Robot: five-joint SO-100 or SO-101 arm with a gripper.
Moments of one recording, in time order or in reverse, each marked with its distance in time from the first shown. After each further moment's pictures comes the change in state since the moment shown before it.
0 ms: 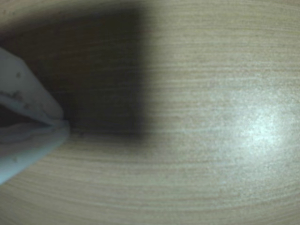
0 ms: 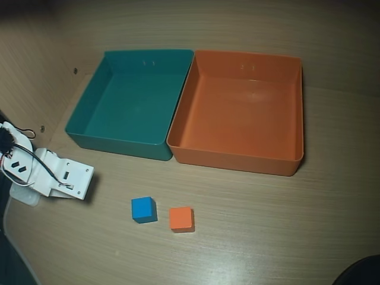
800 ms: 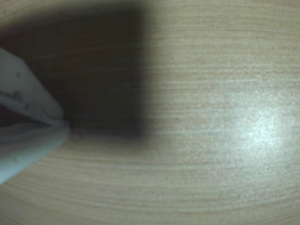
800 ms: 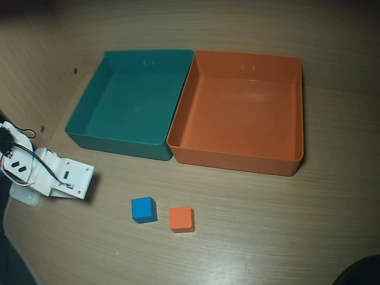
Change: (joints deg) arm -0.3 -1.1 -1.9 0.0 0.0
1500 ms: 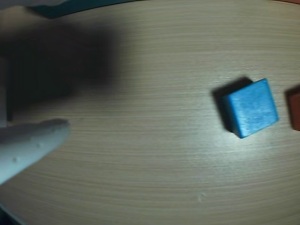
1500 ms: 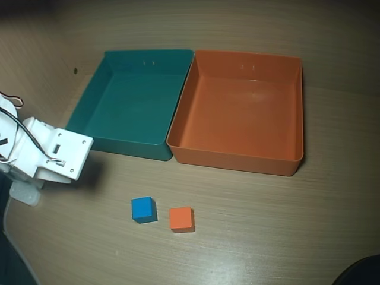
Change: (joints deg) arm 0.0 -53.4 -55.0 0.8 -0.1
